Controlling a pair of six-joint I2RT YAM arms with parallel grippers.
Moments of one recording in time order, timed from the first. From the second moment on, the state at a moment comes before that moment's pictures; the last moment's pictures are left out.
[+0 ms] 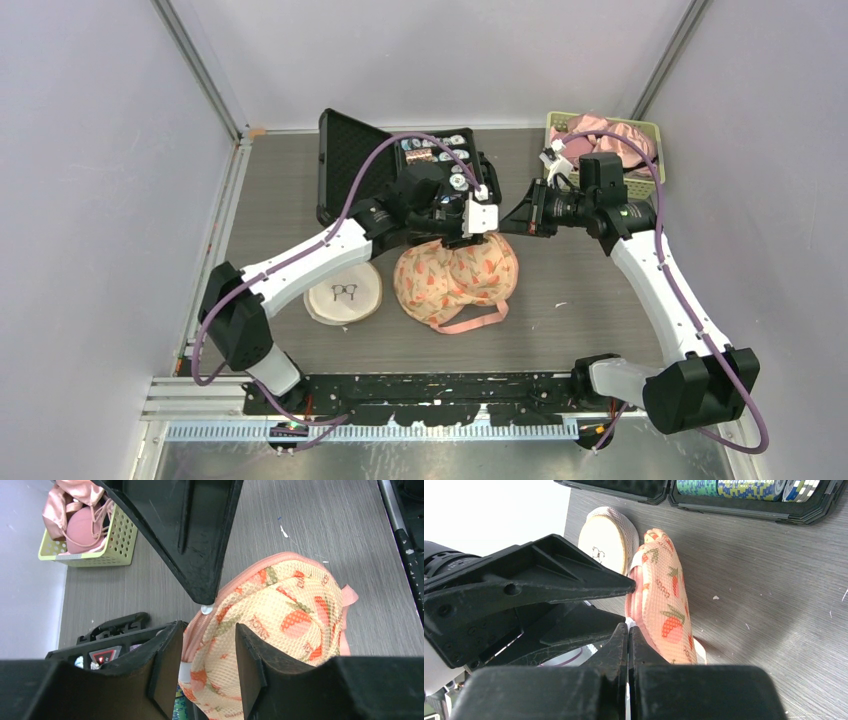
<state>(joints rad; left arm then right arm) -0.85 1.58 1.38 -0.25 0.55 0.66 0.17 1.19 1.14 -0.64 -0.75 0.44</state>
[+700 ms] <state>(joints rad) -0.83 1.67 1.47 -0.30 0.57 0.74 0.14 1.18 1.14 -0.66 -0.74 0.41</state>
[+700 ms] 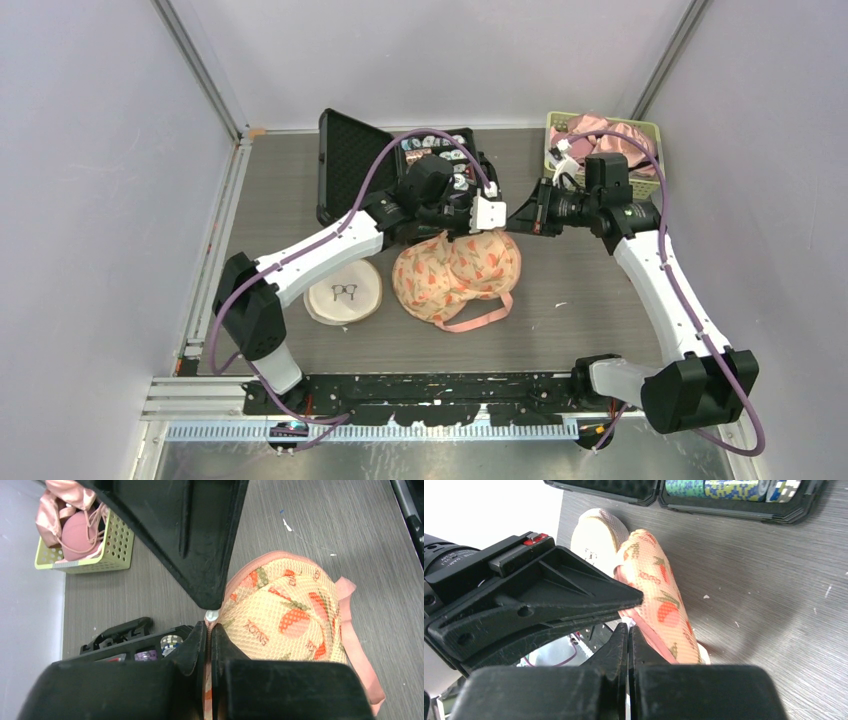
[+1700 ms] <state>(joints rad) -0.74 1.70 1.50 -0.30 0.54 0.48 0.10 1.27 1.12 -0.62 -0.70 0.38</state>
